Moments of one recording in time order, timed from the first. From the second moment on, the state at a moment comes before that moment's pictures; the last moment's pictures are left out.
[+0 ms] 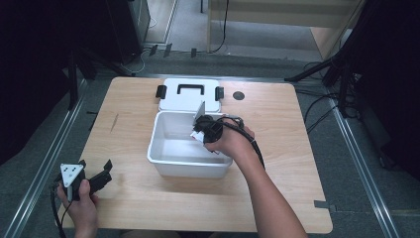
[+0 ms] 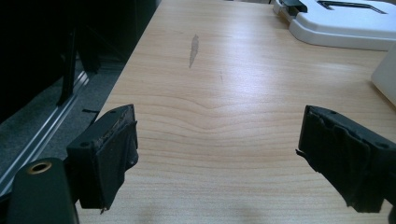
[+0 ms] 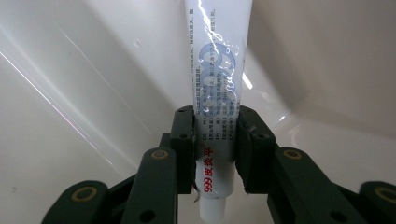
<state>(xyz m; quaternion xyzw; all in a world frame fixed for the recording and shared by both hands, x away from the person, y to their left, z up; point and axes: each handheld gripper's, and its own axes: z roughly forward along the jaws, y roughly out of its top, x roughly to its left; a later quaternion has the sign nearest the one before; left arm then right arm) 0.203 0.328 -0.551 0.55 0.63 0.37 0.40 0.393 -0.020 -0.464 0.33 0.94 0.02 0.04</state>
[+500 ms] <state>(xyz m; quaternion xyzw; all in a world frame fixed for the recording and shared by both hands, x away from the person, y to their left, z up) 0.203 0.329 -0.551 0.55 0.63 0.37 0.40 0.393 -0.018 -0.466 0.33 0.94 0.02 0.04</state>
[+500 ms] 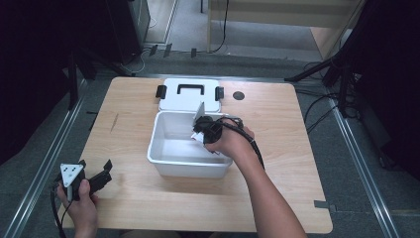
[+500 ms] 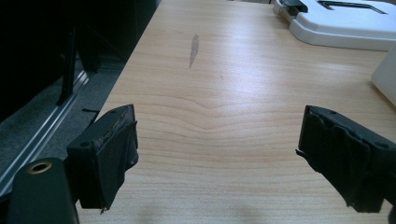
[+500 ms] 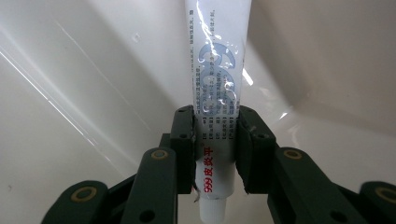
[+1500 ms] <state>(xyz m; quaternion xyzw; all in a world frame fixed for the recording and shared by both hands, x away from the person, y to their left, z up) 0.203 0.329 -0.551 0.55 0.63 0.37 0.40 0.392 -0.017 -0.468 0.31 0.95 0.00 0.04</state>
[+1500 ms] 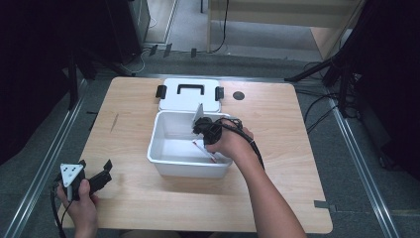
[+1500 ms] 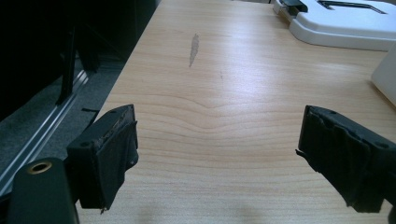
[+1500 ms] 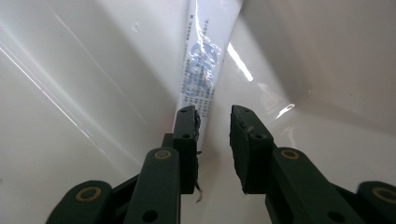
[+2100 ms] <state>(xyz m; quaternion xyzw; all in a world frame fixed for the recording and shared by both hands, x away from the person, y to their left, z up) 0.203 0.329 -0.551 0.55 0.63 0.37 0.40 0.378 -0.023 -0.429 0.31 0.95 0.08 0.04</state>
